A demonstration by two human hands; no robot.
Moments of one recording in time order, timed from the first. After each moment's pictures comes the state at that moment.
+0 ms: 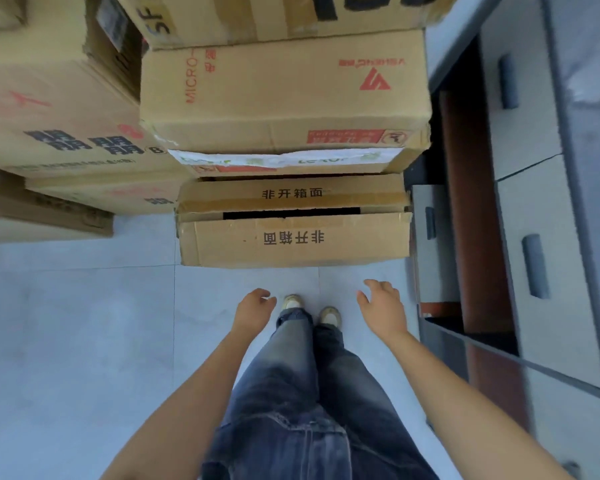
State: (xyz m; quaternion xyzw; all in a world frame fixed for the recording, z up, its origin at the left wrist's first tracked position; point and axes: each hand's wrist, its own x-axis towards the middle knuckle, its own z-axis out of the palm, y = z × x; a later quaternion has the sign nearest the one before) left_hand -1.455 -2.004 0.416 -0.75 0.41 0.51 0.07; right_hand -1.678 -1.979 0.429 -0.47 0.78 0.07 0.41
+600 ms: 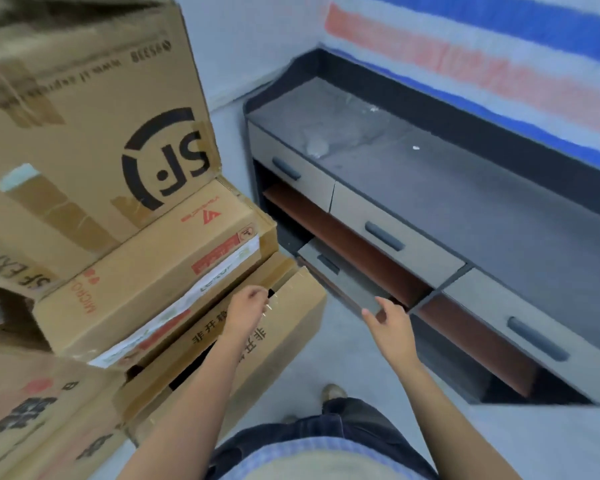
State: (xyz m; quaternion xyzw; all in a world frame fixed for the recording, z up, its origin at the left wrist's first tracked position) left_hand -1.548 -2.098 0.549 -0.50 0.65 0.57 -0.04; right_hand -1.673 -1.895 0.526 -0.14 0.91 -0.31 0.23
